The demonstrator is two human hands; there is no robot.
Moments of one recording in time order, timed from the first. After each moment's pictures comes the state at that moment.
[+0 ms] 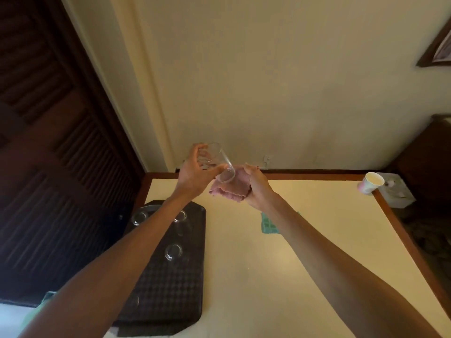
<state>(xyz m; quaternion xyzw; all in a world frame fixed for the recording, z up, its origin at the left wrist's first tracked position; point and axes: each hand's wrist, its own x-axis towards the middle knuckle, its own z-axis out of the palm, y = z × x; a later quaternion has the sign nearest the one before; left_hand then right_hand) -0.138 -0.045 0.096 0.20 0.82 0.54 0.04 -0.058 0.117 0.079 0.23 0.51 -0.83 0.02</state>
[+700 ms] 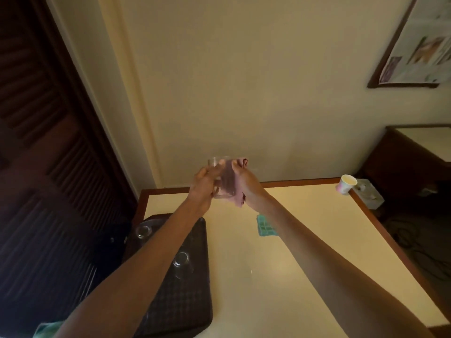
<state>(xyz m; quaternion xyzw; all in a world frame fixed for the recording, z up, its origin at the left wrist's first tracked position) -0.098 -0.063 0.119 0.10 0.64 0.72 0.27 -0.044 0.059 0.121 0.17 0.62 -0.77 -0.02</state>
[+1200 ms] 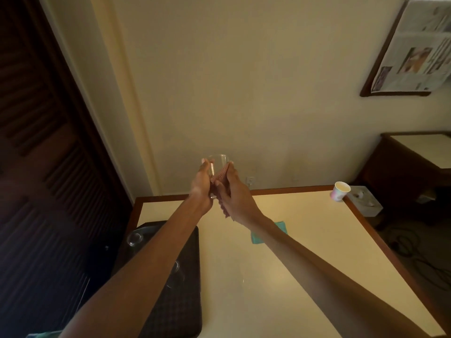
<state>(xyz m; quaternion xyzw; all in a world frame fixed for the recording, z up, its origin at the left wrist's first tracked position) -0.079 -0.027 0.148 -0.02 0.57 0.77 0.27 -0.002 0.055 0.123 0.07 0.86 -0.46 -0.20</state>
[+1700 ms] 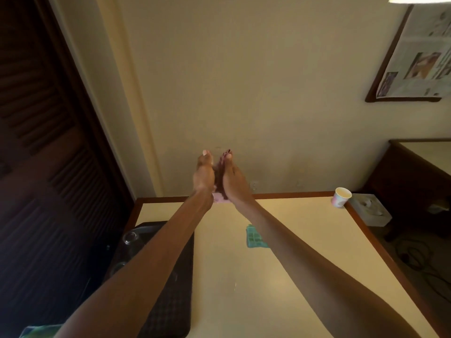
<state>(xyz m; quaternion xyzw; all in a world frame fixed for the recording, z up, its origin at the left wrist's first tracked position) -0.045 0.006 0.171 -0.01 0.61 0.77 0.19 -0.009 0.074 0.157 0.16 0.76 -0.59 -0.22</state>
